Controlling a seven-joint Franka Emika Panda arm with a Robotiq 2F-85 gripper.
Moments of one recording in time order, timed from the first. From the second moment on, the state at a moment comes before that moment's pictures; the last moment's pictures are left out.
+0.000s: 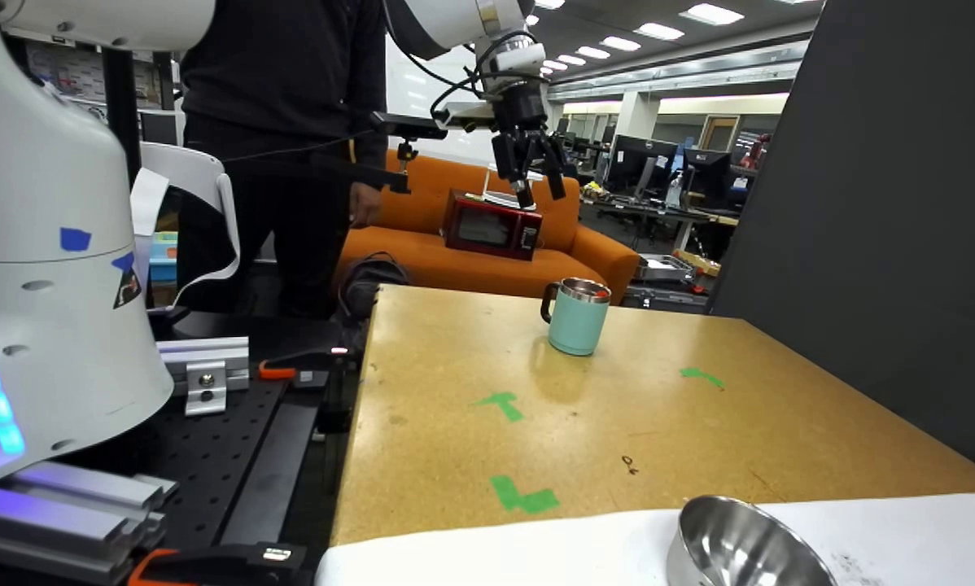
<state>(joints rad) -0.60 0.10 1.29 -2.32 -0.84 2.33 2.11</state>
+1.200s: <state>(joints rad) 0.35 0.66 0.44 -1.62 -0.78 2.08 2.21</state>
